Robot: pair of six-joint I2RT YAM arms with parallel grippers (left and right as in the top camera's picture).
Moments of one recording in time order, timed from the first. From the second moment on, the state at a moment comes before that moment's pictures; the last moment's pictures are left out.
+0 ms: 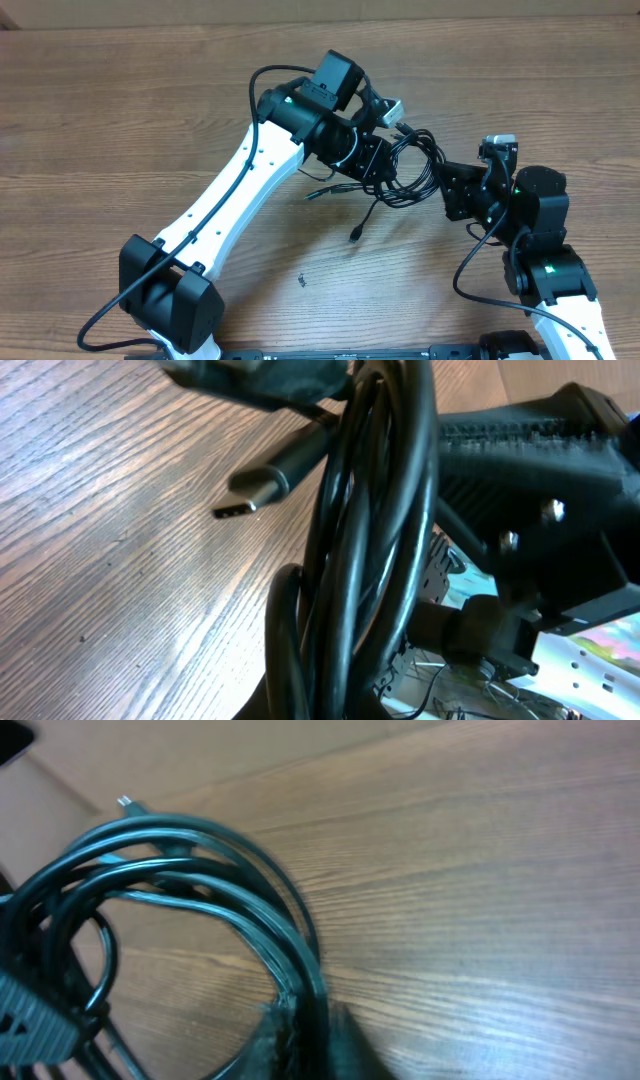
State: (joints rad) left arm -0.58 1.84 1.73 -1.05 0.71 -0.13; right arm 0.09 0.89 0.62 -0.25 -0.37 0.28
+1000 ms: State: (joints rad) left arm -0.48 1.84 1.73 -1.03 0.59 -0.13; right arm 0.09 0.89 0.62 -0.26 -0.47 0.22
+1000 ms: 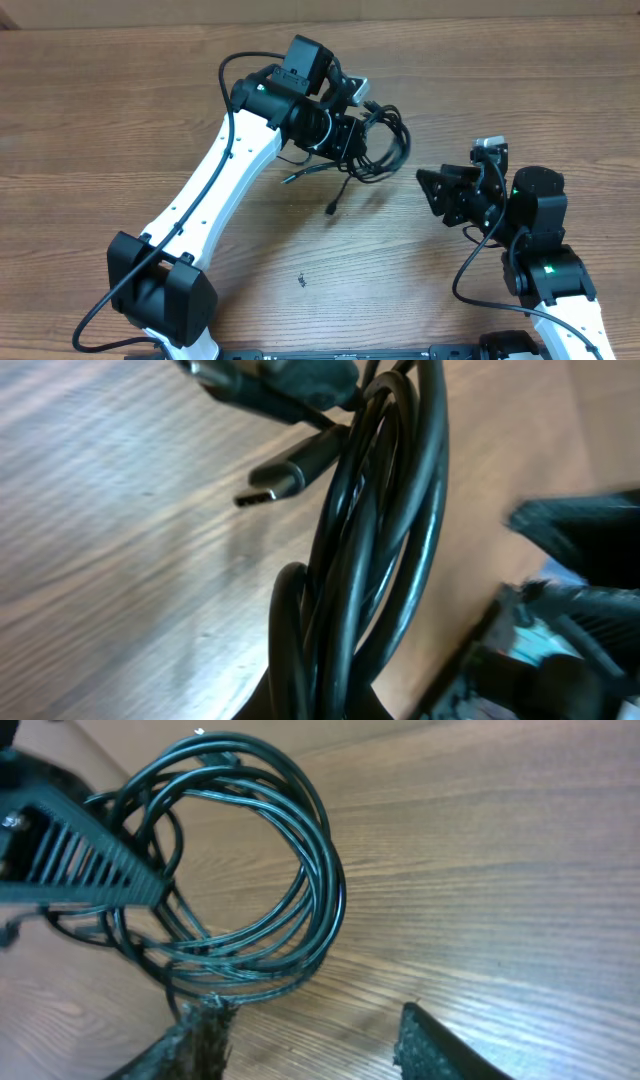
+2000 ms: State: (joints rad) left arm -0.33 1.84 1.73 -0.95 1.15 -0.26; right arm 0.09 0.90 0.63 0.00 -0.55 0.70
